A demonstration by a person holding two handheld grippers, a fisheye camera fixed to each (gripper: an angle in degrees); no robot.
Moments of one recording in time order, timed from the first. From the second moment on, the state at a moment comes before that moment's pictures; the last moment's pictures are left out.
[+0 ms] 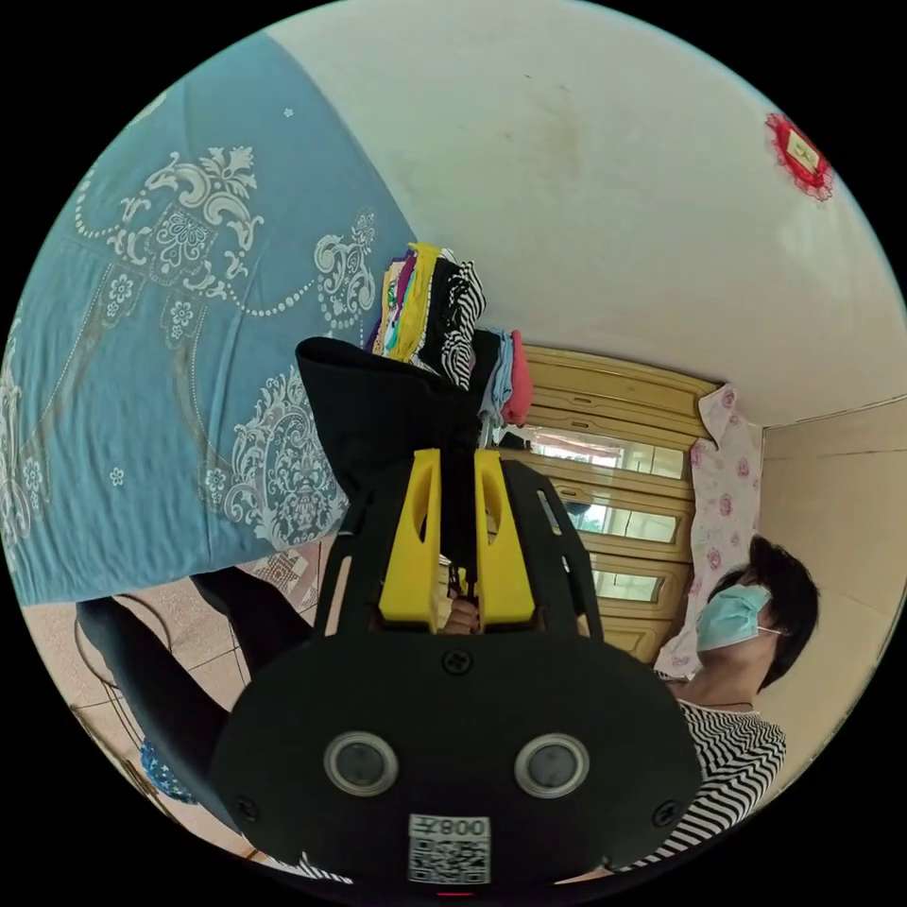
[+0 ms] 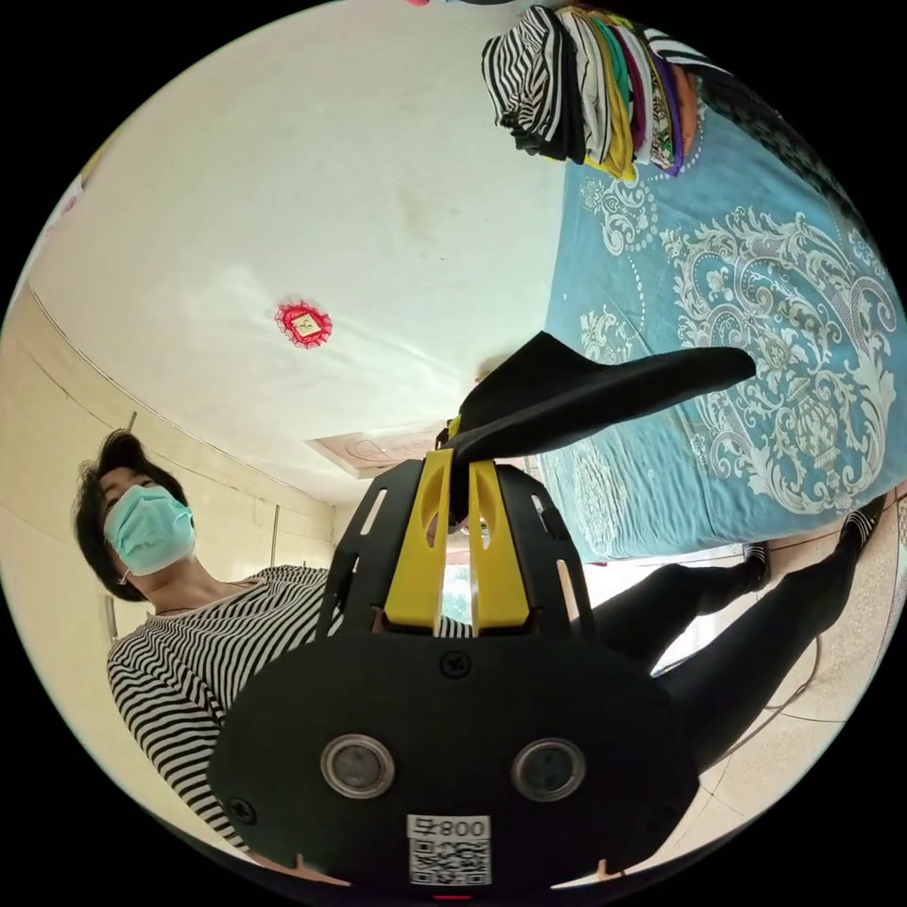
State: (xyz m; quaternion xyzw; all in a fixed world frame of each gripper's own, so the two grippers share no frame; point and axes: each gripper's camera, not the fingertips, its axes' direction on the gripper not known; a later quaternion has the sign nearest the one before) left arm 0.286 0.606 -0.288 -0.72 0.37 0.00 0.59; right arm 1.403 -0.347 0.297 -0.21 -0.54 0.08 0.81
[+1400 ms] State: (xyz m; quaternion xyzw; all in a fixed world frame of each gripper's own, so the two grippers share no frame) left arm 1.062 1.394 -0.572 -0.80 0.34 0.35 0.35; right arm 1.815 -0.852 -0.182 0.03 -0.30 0.21 0.93
